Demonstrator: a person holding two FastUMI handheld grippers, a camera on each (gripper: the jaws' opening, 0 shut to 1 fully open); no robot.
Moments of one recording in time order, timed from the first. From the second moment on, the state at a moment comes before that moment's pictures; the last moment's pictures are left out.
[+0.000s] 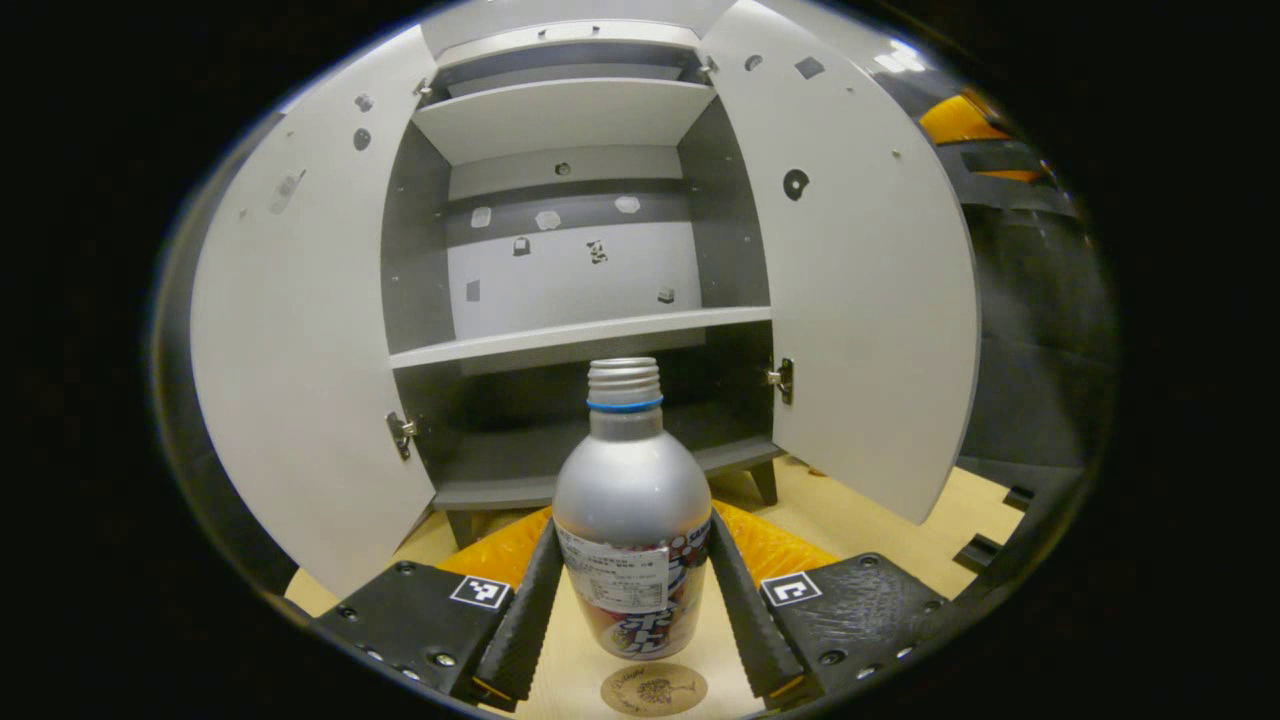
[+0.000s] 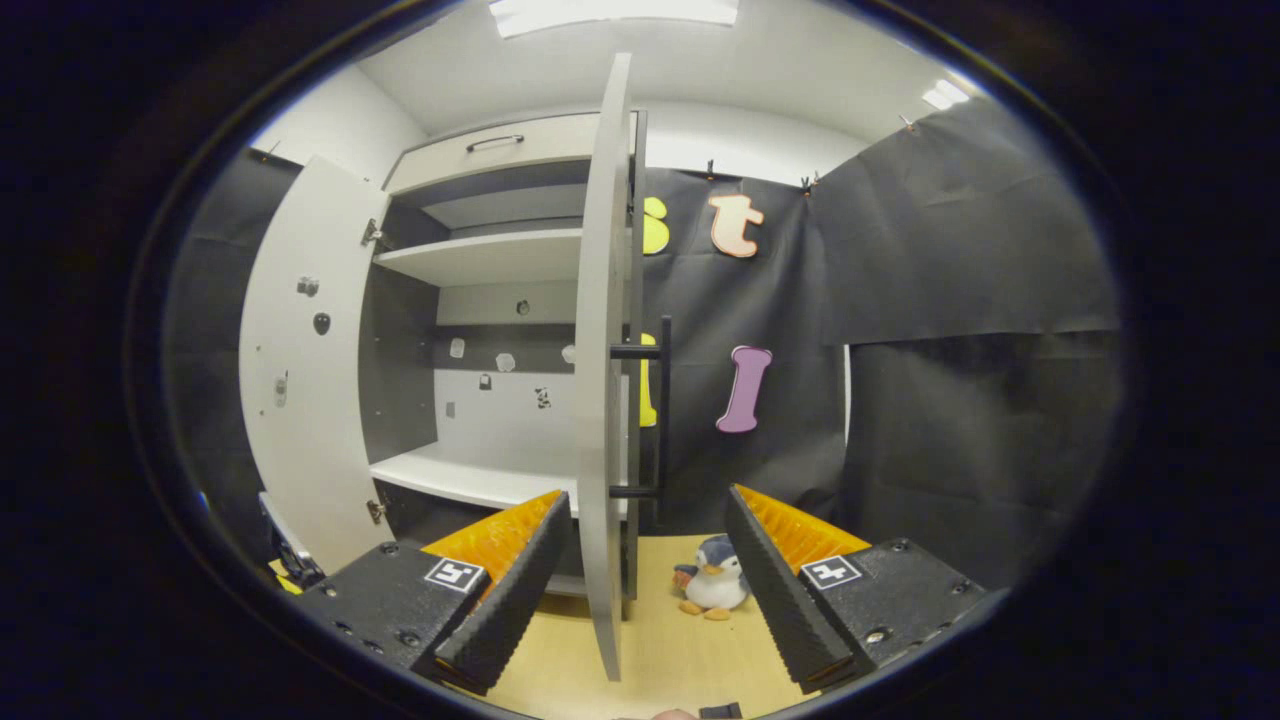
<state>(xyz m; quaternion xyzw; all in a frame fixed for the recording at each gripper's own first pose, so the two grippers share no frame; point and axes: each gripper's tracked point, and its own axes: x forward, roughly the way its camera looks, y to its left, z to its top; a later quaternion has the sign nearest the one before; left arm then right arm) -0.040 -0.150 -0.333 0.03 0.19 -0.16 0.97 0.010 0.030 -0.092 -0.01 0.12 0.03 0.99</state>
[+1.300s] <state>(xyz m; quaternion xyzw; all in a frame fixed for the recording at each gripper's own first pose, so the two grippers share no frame) -0.088 -0.139 -0.439 0.03 0.28 -0.15 0.95 0.005 0.050 -0.096 -0.04 0.13 0.03 0.99</state>
